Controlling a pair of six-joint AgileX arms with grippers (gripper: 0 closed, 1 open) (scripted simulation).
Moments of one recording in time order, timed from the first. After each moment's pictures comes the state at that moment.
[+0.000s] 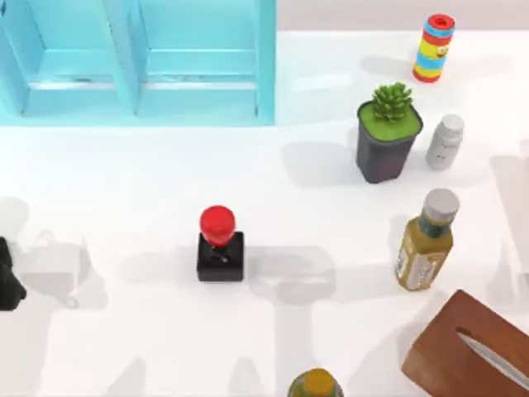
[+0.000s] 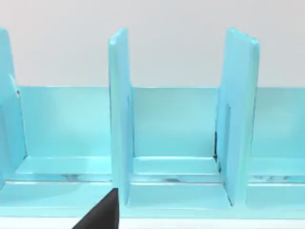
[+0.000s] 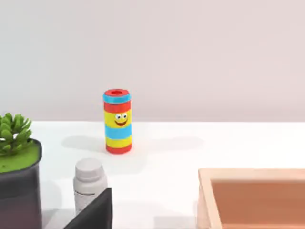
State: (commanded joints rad) left arm 0.00 0.00 0.00 0.00 0.00 0.00; right arm 0.00 0.00 0.00 0.00 0.00 0.00
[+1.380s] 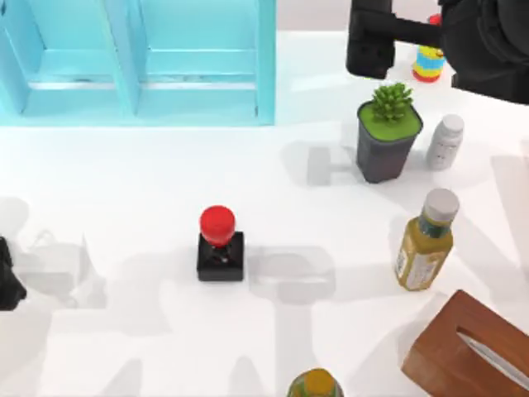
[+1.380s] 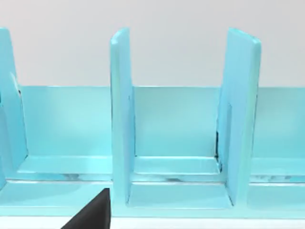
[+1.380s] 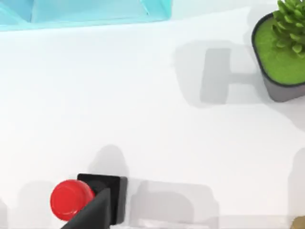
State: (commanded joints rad) left arm 0.00 0.00 0.00 0.00 0.00 0.00; right arm 0.59 1.54 1.58 -0.96 0.09 0.58
